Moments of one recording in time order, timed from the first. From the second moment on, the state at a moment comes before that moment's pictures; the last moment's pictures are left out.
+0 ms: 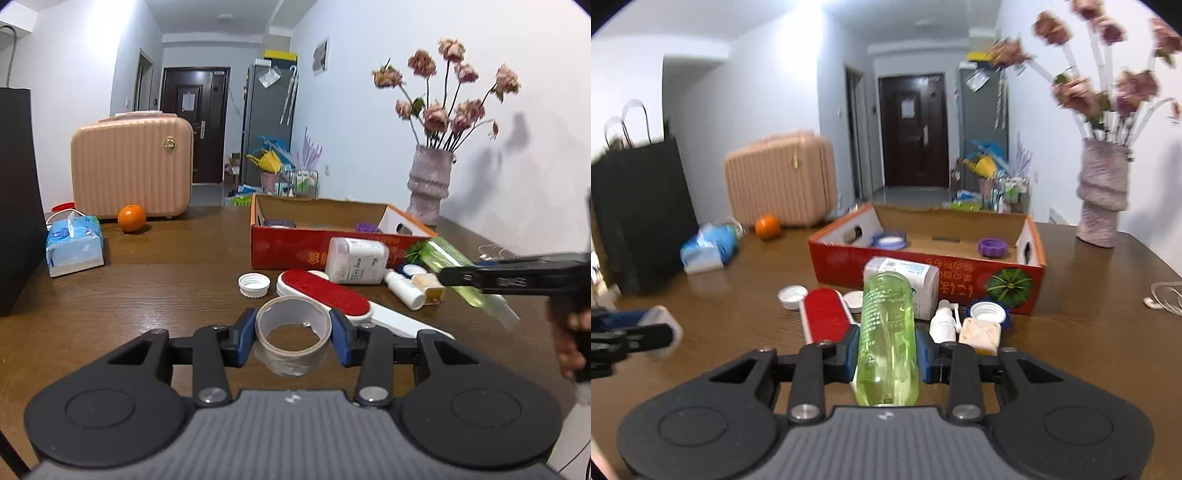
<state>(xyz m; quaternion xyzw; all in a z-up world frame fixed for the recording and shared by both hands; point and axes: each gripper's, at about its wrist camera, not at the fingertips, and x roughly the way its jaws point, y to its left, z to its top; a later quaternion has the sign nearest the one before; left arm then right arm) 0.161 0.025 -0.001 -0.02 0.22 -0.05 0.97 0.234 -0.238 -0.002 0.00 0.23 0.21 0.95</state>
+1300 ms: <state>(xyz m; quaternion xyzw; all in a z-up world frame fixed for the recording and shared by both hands) 0.549 -0.012 -0.014 0.07 0.38 -0.04 0.92 0.576 -0.198 -0.026 -0.19 0.40 0.01 0.90</state>
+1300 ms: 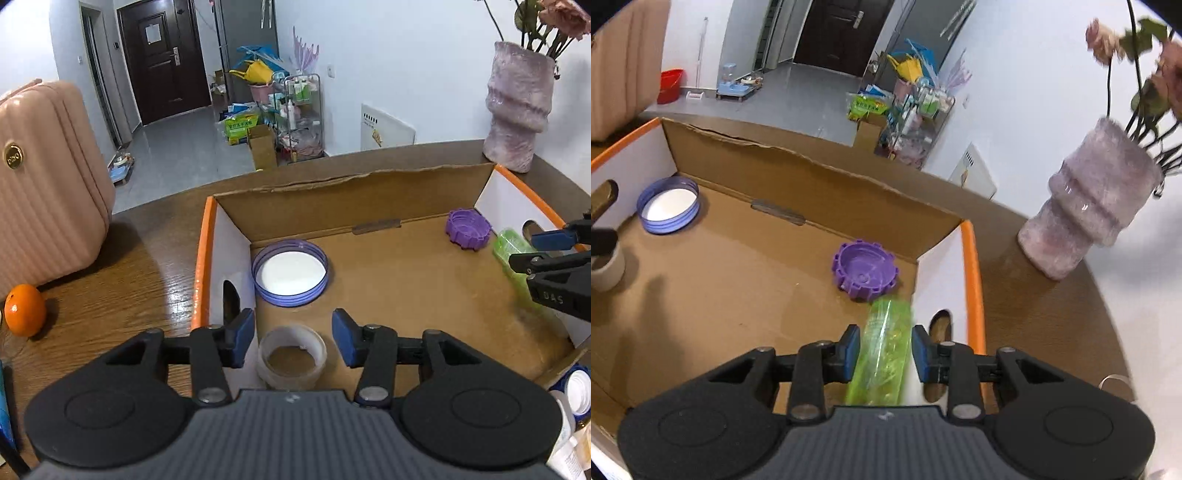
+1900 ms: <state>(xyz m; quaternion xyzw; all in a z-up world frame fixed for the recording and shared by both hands) 0.337 0.038 0.084 0.01 0.21 -0.02 0.98 0.332 -0.263 0.085 0.00 0.20 0.12 0.97</state>
